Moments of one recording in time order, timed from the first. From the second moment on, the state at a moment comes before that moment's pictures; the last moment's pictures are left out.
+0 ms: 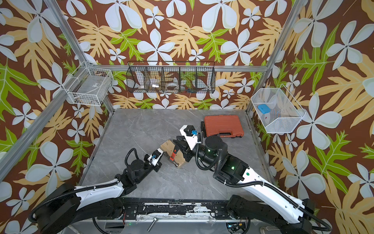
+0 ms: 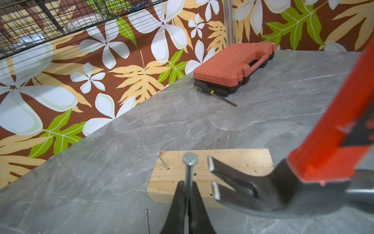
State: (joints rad) left arm -0.78 1.15 0.26 0.71 -0.24 0.22; right arm 0.90 0.99 1.05 -0.18 -0.06 0.03
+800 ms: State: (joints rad) left arm -0.55 1.36 0.59 0.15 -0.32 -0.43; right arm 0.90 0.96 1.02 -0.21 0.02 0.03
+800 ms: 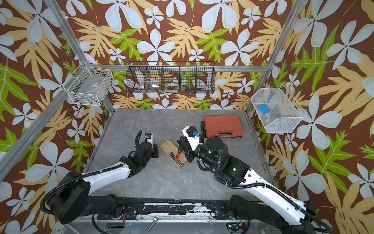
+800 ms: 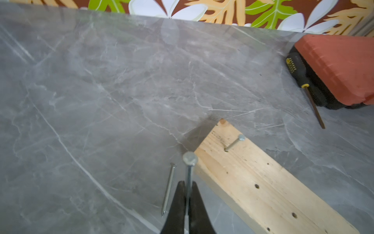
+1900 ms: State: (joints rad) left arm -0.42 1.66 0.74 -0.02 -0.17 -0.56; right arm 0.90 0.97 1.01 -0.21 0.04 0.02
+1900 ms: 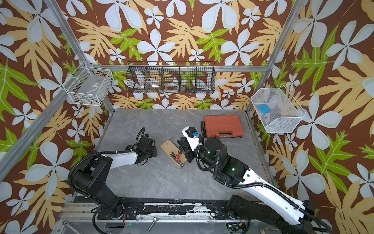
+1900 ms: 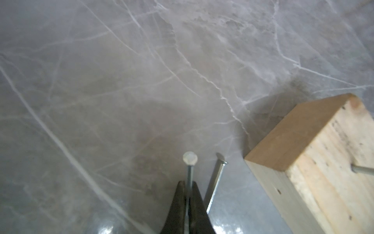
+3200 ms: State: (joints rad) left arm -0.42 1.49 0.77 -0.03 -0.08 -0.57; right arm 0.90 1.14 1.13 -0.22 0.15 0.00
